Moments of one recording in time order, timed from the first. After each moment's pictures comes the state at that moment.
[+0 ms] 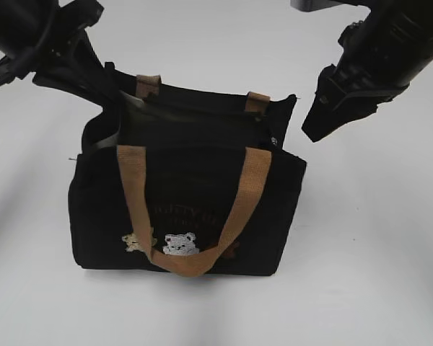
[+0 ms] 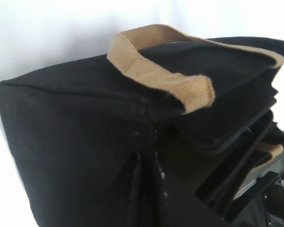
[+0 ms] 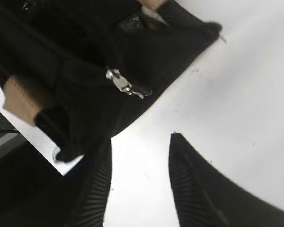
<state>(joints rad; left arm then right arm) -0.26 1.65 -1.41 -0.62 1.14 0.26 0.33 1.59 -1.31 0.36 1.07 -0.51</state>
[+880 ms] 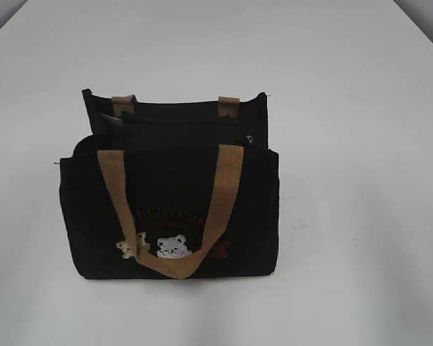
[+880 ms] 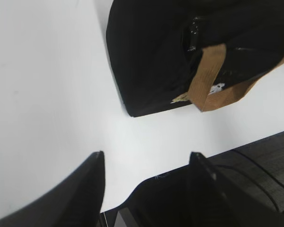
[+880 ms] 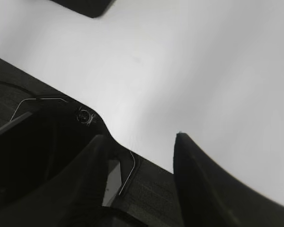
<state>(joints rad) -0.26 0.85 -0.95 -0.22 1.18 0.14 0.33 0.85 -0.72 0.18 1.08 -0.21</state>
